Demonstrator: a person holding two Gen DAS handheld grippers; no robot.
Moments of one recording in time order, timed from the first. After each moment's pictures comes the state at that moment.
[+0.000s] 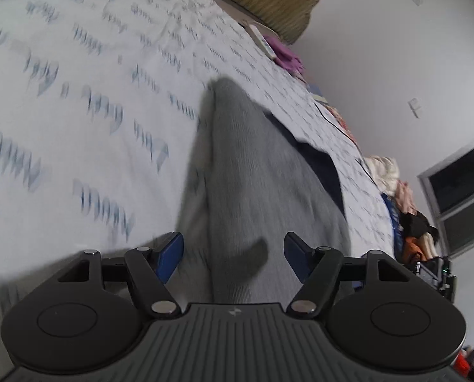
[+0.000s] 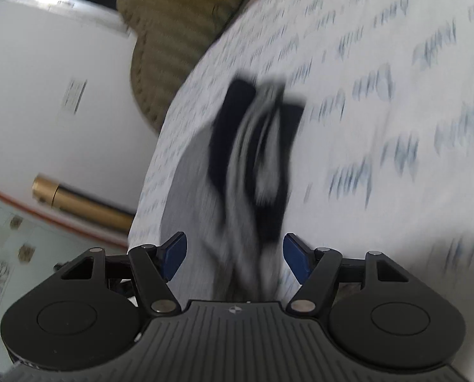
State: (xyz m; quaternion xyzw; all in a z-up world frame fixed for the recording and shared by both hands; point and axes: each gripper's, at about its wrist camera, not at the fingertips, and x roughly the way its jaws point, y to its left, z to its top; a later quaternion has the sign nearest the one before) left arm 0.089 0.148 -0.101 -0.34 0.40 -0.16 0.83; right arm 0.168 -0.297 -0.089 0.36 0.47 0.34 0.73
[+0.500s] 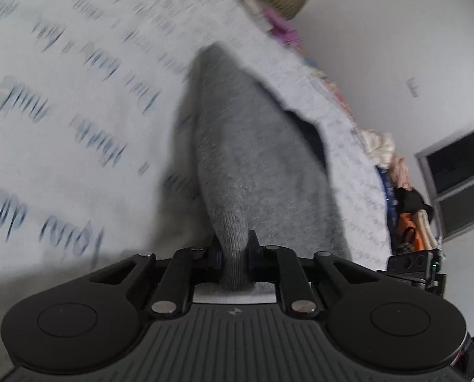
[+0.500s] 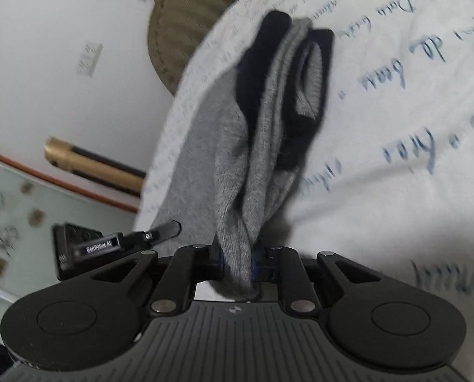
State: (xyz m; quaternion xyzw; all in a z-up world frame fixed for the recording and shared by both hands) left arm 0.068 0.136 -0.097 -0.33 0.45 -0.16 0.81; right arm 0.129 -0.276 -0.093 0.34 0.49 0.37 0.71
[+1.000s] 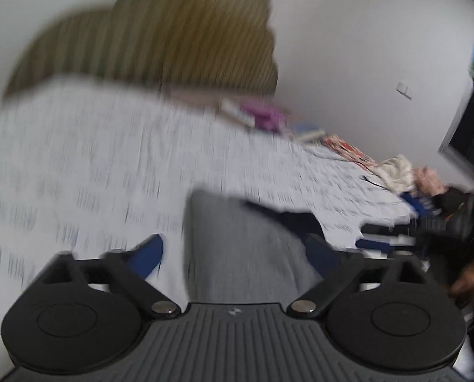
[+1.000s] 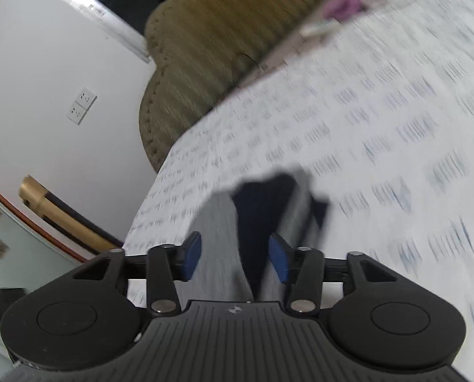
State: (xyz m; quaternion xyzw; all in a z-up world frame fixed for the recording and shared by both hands) left arm 0.056 0.097 0.003 -0.11 0.25 -0.10 0.96; right arm 0.199 -0.283 -0.004 0.29 0.37 0.31 0.83
